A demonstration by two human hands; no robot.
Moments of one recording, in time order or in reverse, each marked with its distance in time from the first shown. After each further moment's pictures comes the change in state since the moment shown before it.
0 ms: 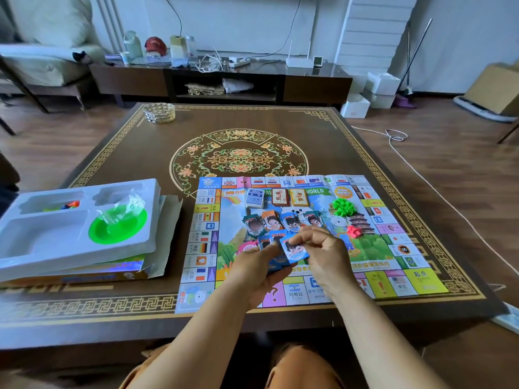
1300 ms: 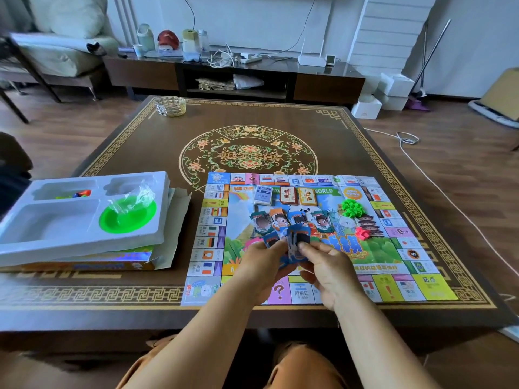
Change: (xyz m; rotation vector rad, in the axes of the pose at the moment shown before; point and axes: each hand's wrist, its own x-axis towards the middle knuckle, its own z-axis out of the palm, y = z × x) left_hand 0.001 -0.002 0.001 0.103 -0.013 0.127; right_hand -0.012 0.000 0.011 0.268 0.068 0.439
